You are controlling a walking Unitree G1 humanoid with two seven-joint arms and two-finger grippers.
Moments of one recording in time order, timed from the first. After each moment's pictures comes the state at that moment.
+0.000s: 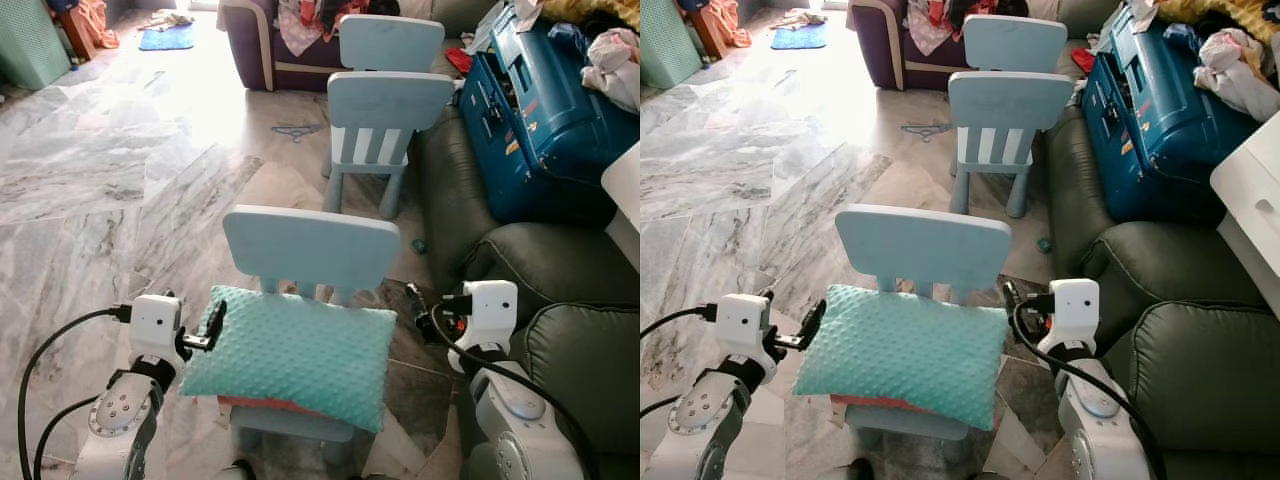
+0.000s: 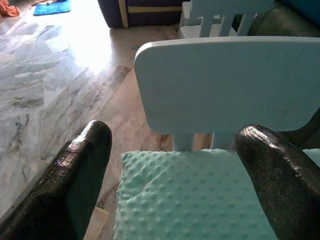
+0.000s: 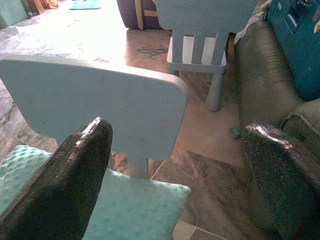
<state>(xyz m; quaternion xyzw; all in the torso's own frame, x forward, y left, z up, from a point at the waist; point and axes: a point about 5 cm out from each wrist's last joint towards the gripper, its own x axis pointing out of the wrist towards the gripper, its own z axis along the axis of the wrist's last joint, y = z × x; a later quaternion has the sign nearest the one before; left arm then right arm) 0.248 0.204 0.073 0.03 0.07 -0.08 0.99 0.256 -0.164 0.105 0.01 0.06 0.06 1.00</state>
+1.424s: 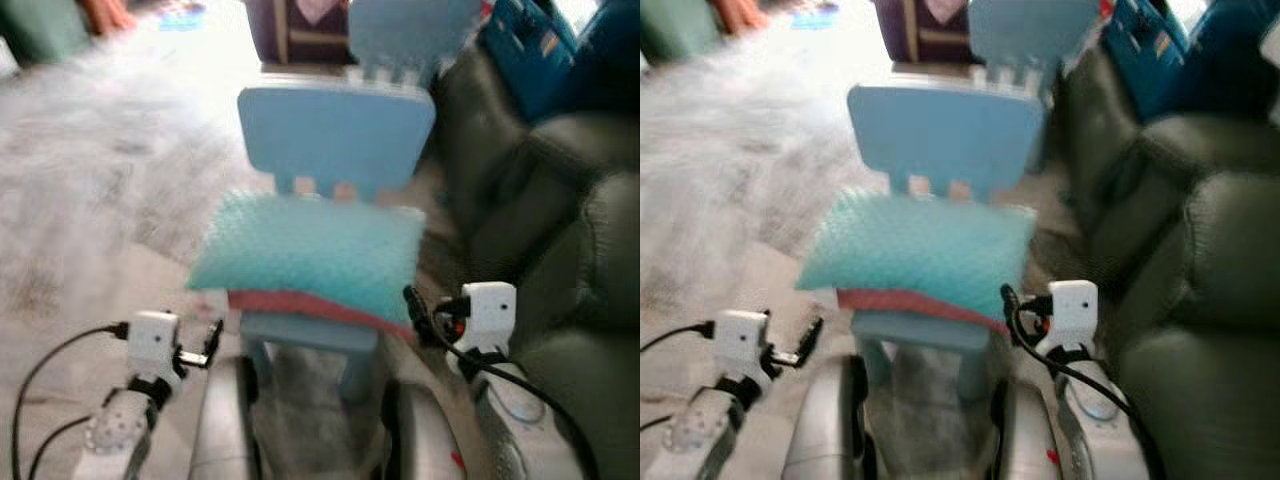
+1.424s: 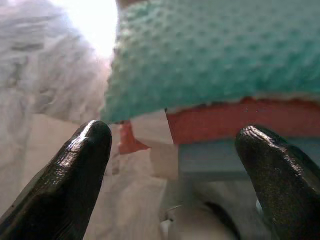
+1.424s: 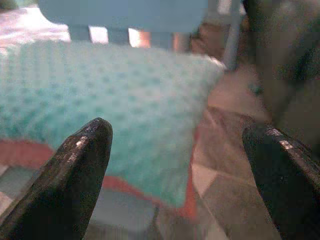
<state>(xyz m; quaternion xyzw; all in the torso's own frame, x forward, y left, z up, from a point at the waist) 0.235 0.210 0.065 0.04 0.10 -0.07 0.99 0.251 -0.160 0.102 0.02 0.07 0.07 1.00</state>
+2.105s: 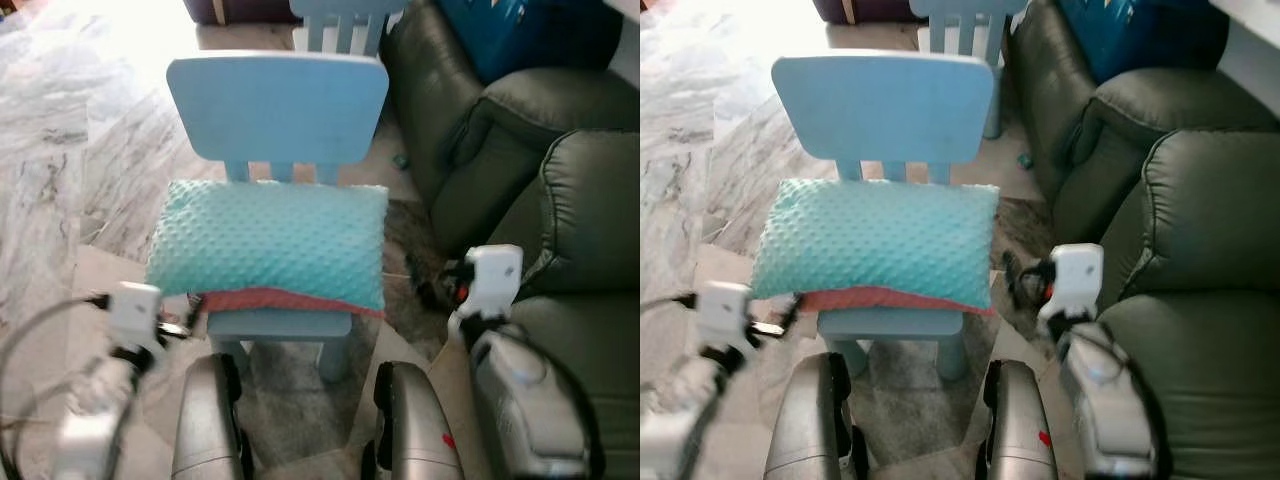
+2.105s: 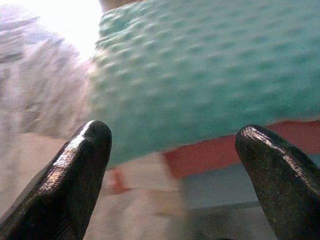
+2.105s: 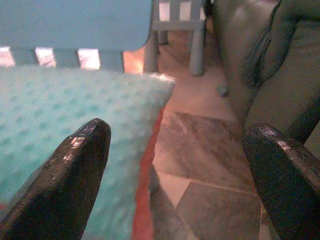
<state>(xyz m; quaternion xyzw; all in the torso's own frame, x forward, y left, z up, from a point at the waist) 0.267 0.246 0.080 0.08 0.09 -0.02 0.99 0.286 -0.167 0.136 0.02 0.01 0.07 1.00</state>
